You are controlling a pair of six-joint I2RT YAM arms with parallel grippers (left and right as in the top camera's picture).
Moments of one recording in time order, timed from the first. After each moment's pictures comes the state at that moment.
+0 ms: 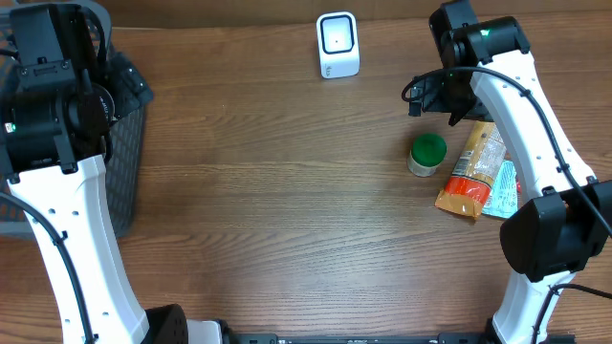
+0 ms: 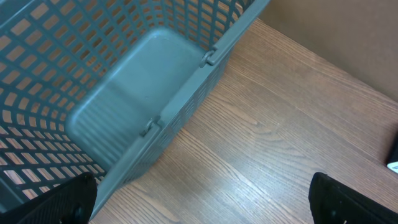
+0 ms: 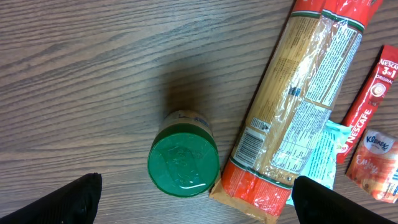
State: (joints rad) left arm 0.16 1.58 2.15 -1.46 -0.33 -0.41; right arm 0.24 2.03 2.02 -1.41 0.11 0.37
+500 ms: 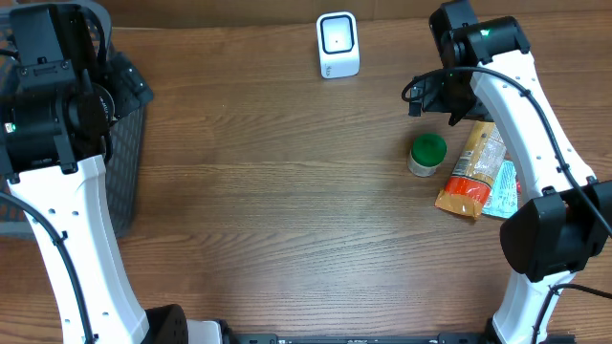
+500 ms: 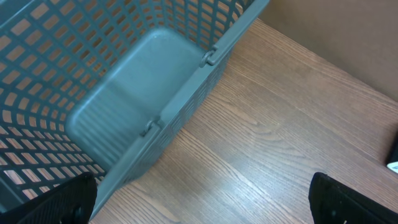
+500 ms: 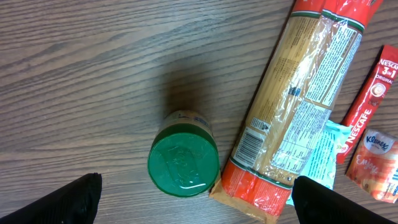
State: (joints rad) left arm 0.16 1.58 2.15 -1.46 -0.33 -0.41; right arm 0.24 2.03 2.02 -1.41 0.12 0.37
